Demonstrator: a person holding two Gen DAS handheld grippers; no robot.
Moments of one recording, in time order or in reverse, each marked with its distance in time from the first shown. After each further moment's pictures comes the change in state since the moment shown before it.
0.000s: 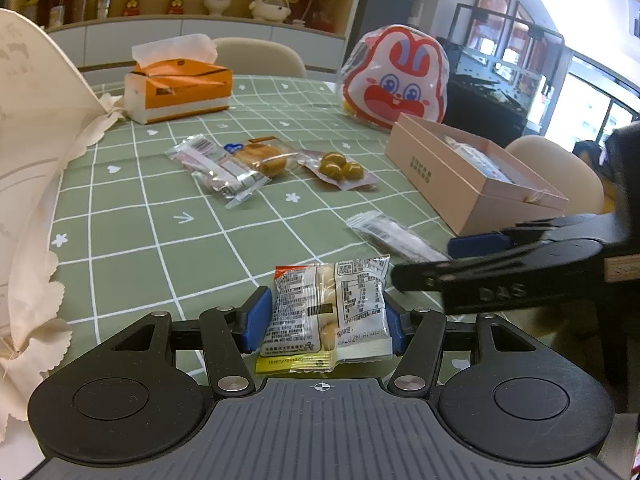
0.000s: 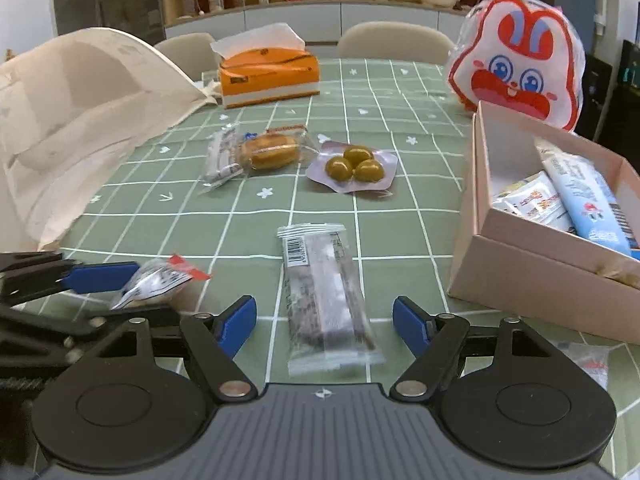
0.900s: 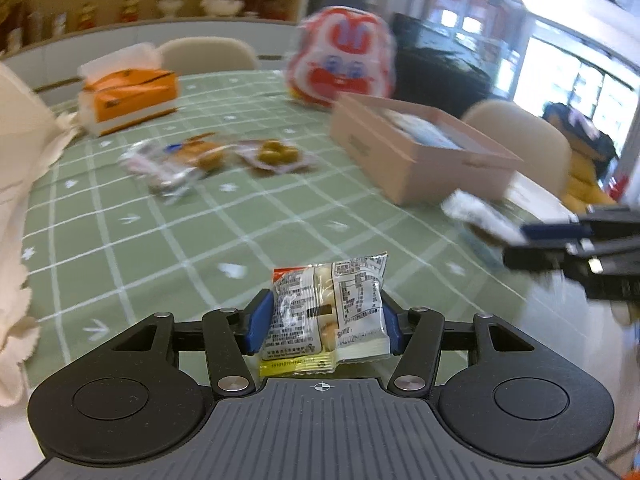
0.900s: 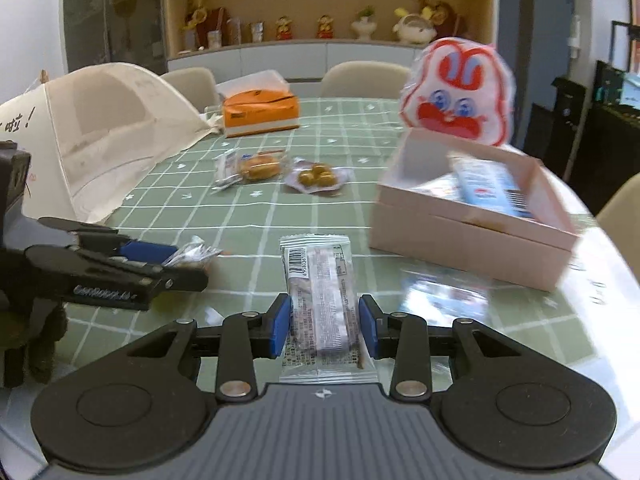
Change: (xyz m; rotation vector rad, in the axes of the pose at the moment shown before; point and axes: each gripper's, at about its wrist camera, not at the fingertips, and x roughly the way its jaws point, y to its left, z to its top) left arm -0.016 -0.050 -0.009 0.141 0.052 -0.070; right arm -0.136 -0.037 -0.065 0.014 -0.118 -0.038
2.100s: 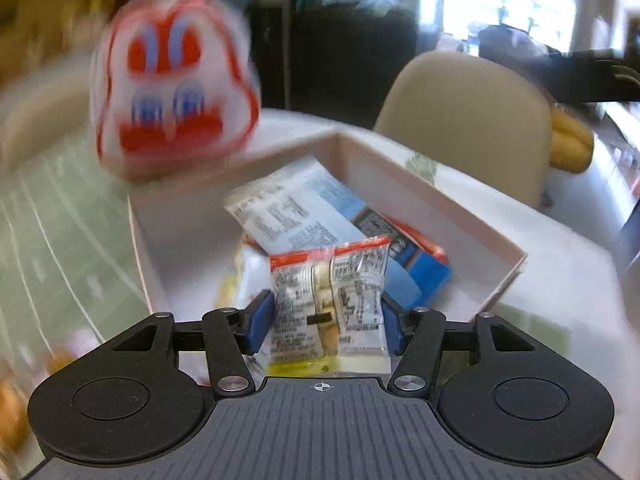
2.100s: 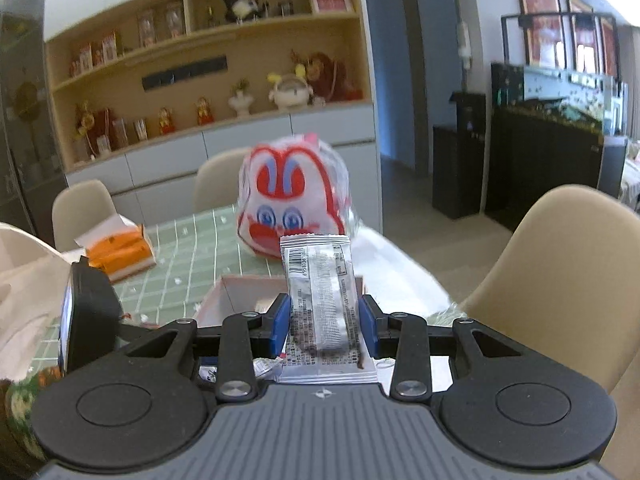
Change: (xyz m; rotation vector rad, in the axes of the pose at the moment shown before) left arm 0.201 -0.119 0.162 0.301 0.074 -0.087; right arm 0.016 -0.181 0.117 0.242 -0.130 -0.158
